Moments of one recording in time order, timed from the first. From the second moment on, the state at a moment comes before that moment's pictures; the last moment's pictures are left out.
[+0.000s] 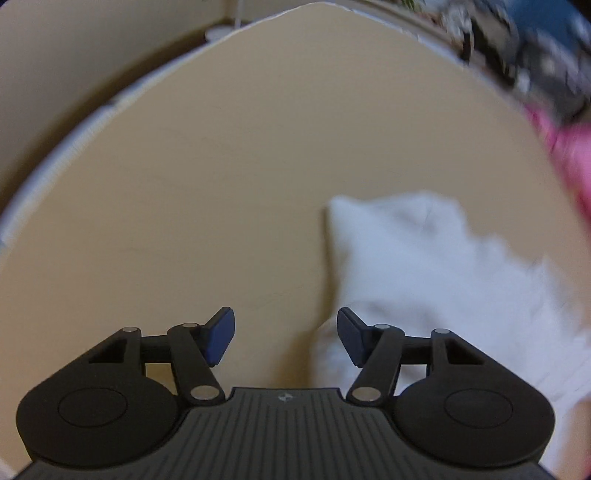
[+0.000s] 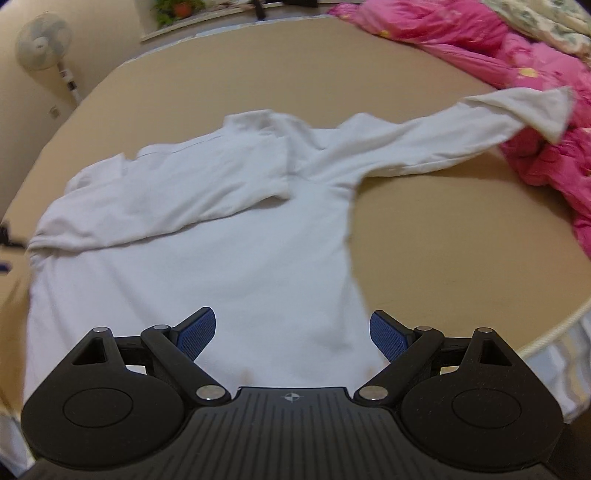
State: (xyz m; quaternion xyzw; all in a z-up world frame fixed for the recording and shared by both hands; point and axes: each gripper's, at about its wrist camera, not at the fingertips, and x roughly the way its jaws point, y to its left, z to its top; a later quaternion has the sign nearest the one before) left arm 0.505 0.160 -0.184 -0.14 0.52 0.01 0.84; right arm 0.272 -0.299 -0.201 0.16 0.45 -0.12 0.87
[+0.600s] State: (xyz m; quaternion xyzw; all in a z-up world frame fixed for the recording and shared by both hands) left arm 0.582 0.135 -0.210 -0.10 0.58 -0.09 0.80; right arm 0.507 -0.153 -0.316 0.59 0.43 0.03 0.69
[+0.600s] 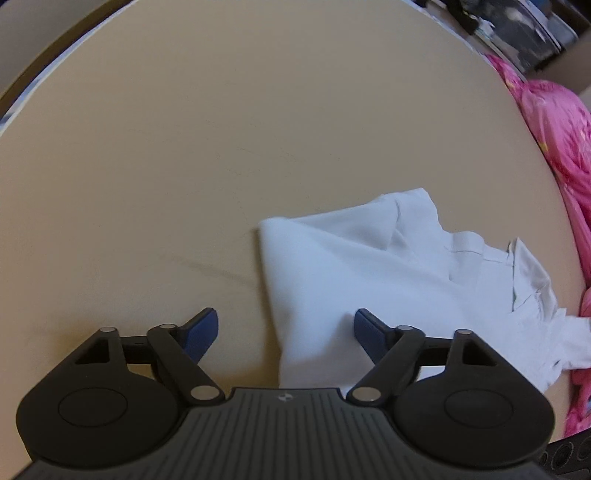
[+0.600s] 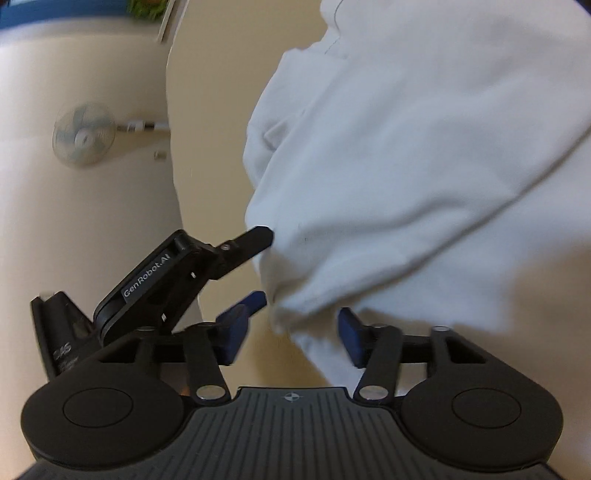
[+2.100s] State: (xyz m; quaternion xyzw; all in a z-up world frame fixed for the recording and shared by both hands) left arm 0.238 0.028 -0.083 0.10 0.46 -0.01 0.88; right arm 0.147 -0.307 -0.115 0.20 0.30 -0.16 0.92
